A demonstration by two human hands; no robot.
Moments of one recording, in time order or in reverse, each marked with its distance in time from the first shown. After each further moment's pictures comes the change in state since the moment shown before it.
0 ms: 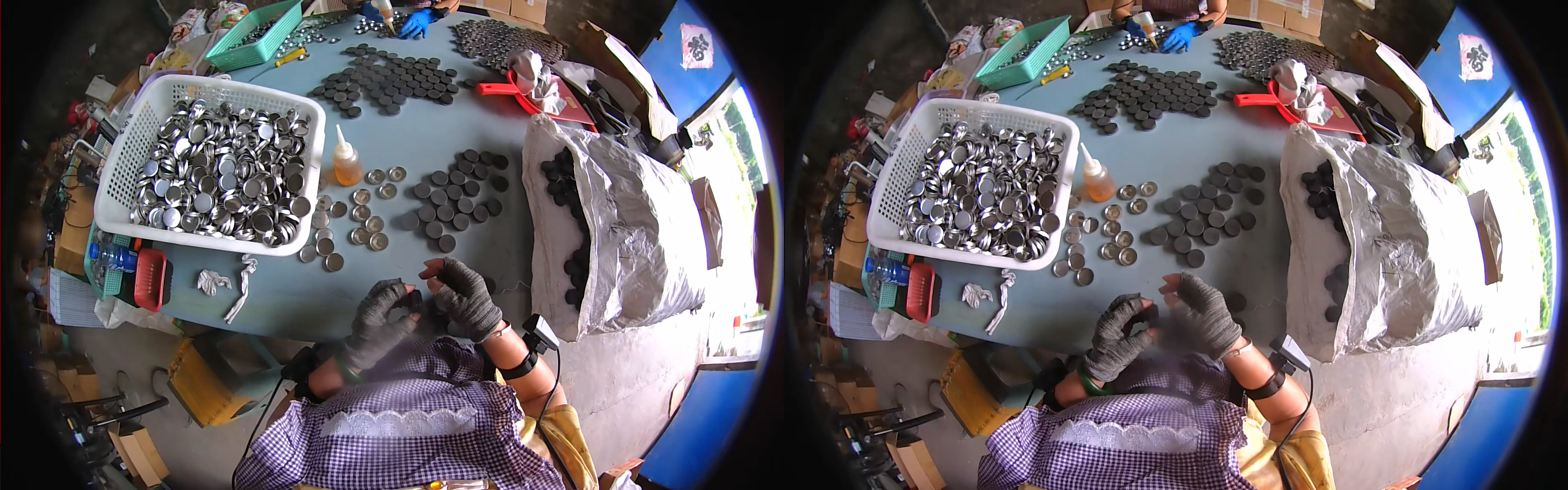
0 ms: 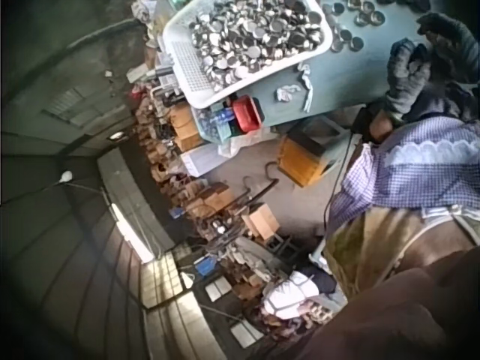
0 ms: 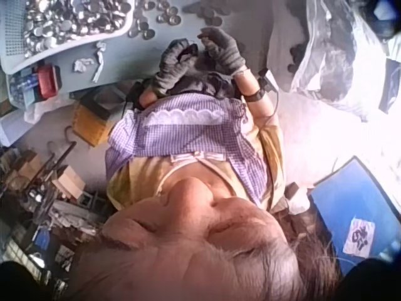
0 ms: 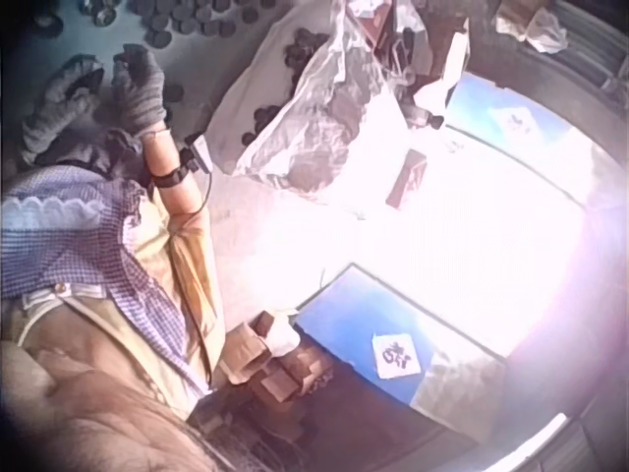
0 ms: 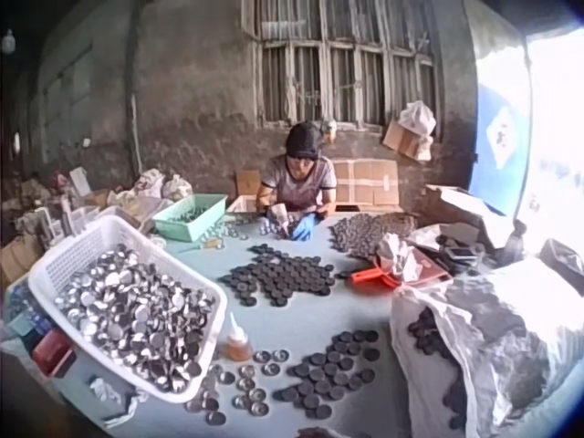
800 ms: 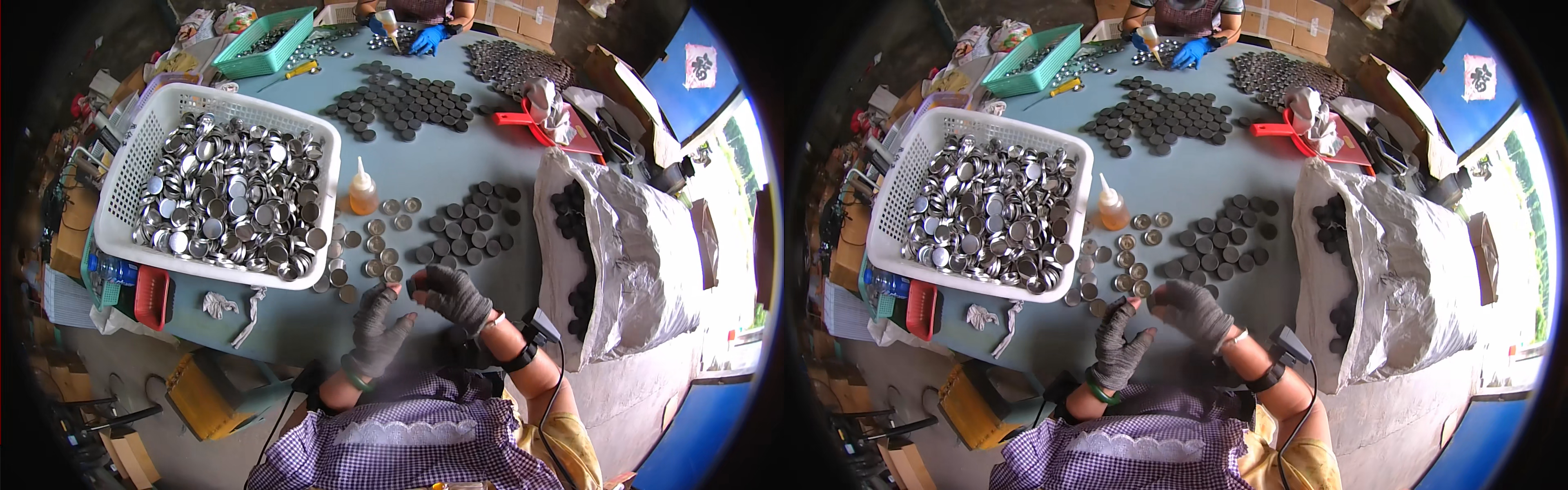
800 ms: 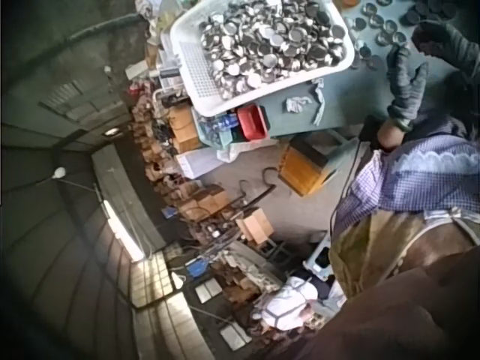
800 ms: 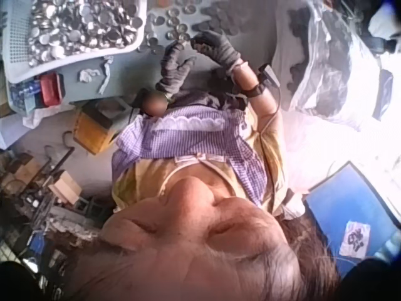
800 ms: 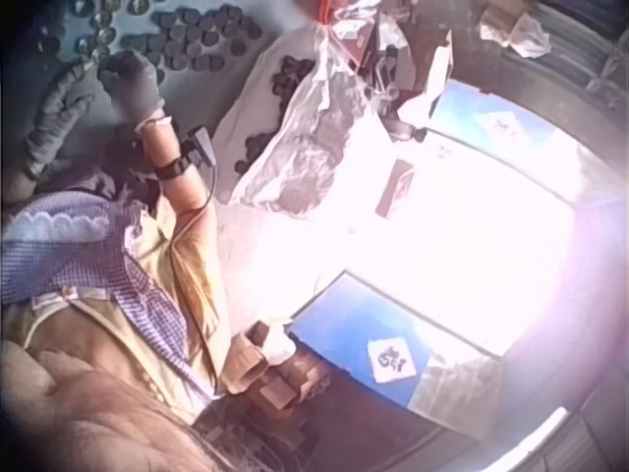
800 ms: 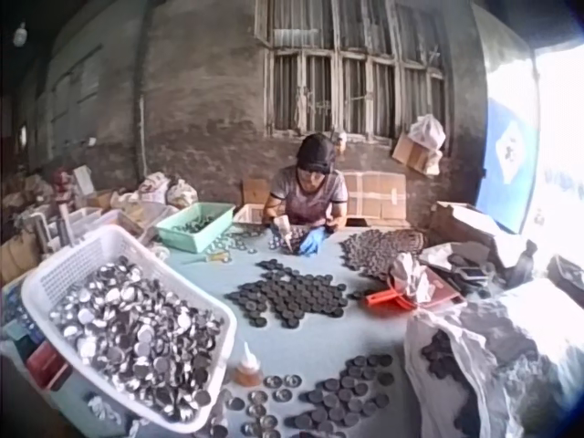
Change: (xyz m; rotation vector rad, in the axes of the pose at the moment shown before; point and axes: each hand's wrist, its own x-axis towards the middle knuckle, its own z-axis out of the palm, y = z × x) left_hand 0.040 -0.023 -0.026 0.353 0.282 0.197; right_hand 0.080 0.022 0.010 0.107 -0.233 0.266
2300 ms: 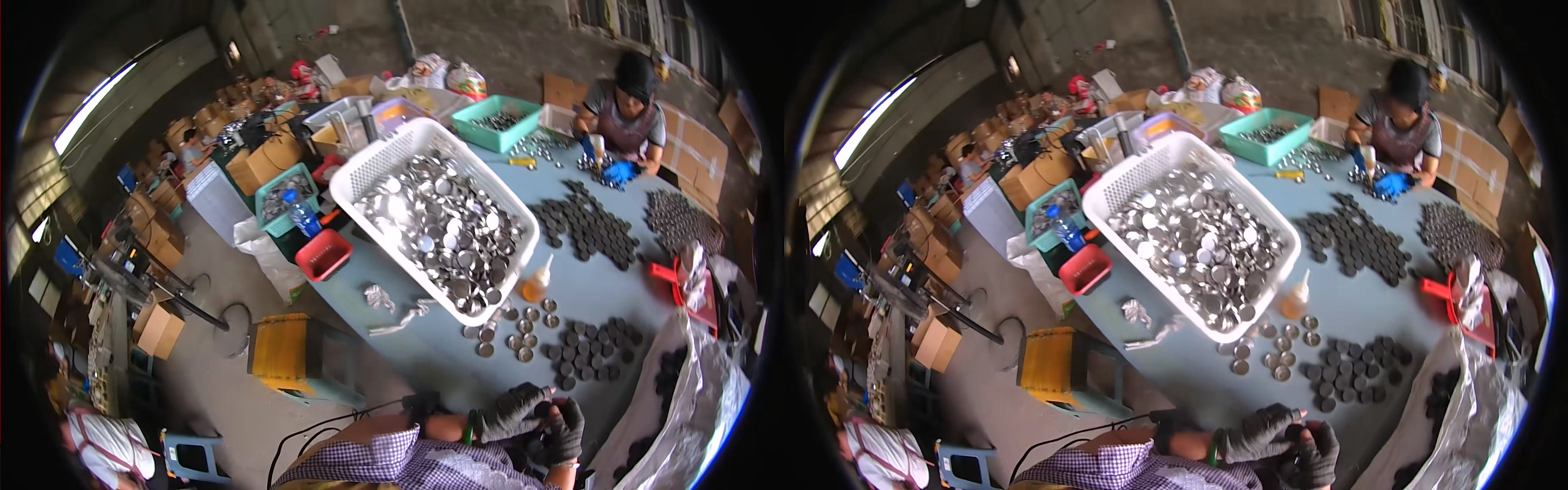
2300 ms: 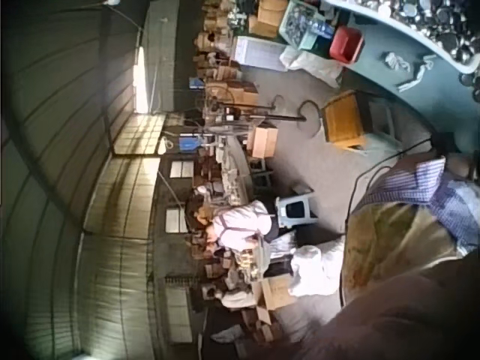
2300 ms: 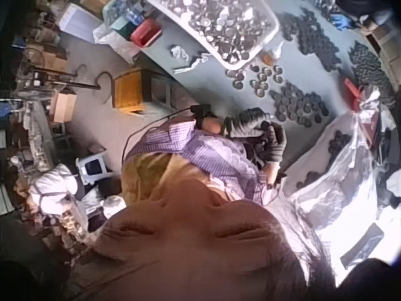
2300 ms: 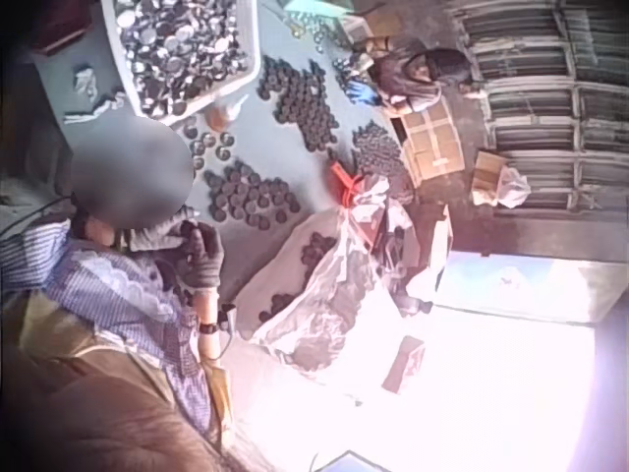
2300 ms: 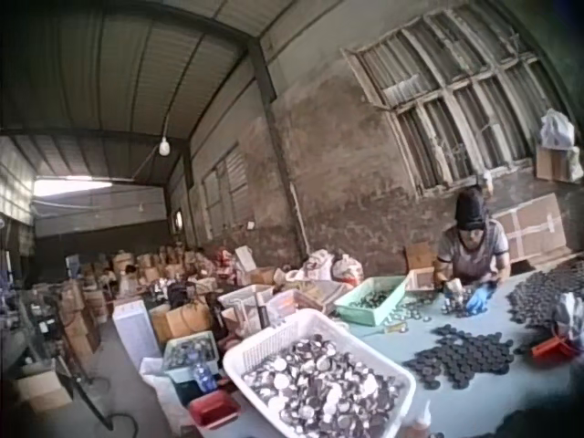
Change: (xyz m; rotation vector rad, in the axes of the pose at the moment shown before) left_hand -0.031 0.042 0.032 0.109 -0.104 0.184; right_hand -0.095 0.006 0.000 0.198 0.155 -0.053
